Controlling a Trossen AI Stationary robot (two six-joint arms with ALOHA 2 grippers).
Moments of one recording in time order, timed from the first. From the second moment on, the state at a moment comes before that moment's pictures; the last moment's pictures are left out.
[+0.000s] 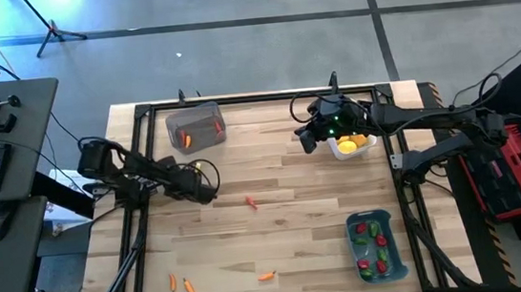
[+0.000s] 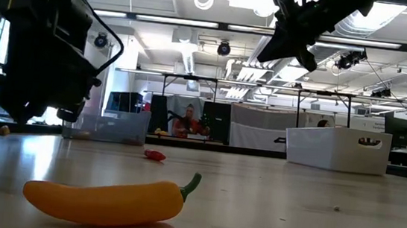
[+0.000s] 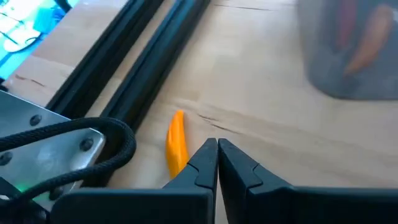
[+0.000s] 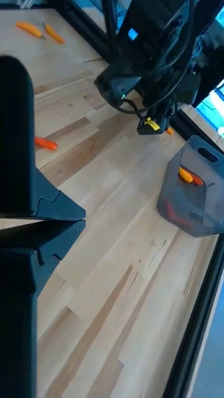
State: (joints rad) left arm -0.08 1.70 0.64 -1.13 -0.64 -2.16; right arm -0.26 1.25 0.96 -0.33 0.05 0.58
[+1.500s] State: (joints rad) left arm 0.02 1.24 0.62 -1.05 -0.13 -0.94; right arm -0.26 1.34 0.96 -0.33 0.04 0.52
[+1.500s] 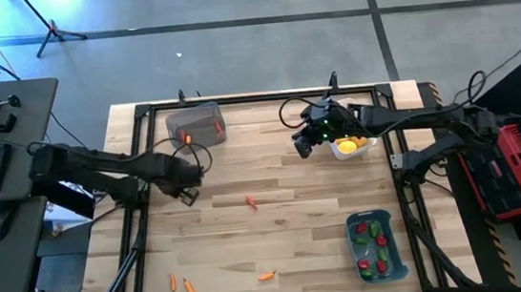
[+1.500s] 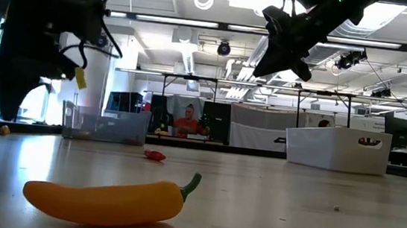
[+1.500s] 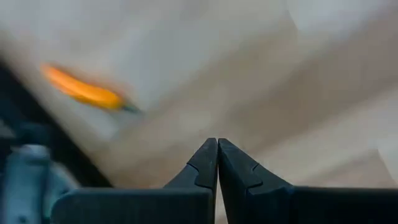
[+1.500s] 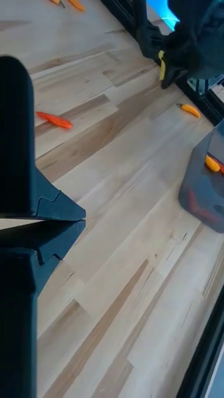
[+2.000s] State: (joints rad) left arm 0.36 1.36 0.68 -1.19 -0.06 -0.57; right arm -0.25 1.34 0.96 -0.32 0.04 0.52
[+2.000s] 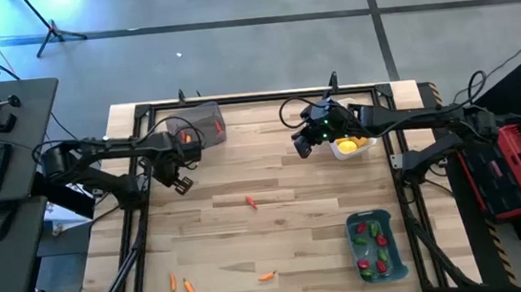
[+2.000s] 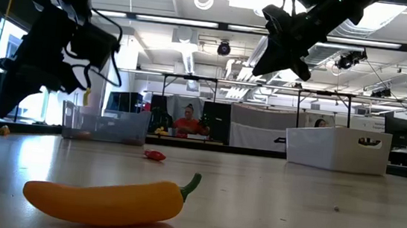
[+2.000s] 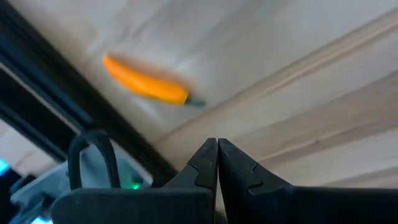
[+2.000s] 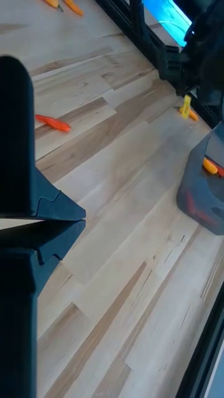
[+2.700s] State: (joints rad) left arm 0.44 1.43 0.68 -1.14 -0.28 -0.68; right arm -0.21 1.34 0.96 -0.32 0.04 0.51
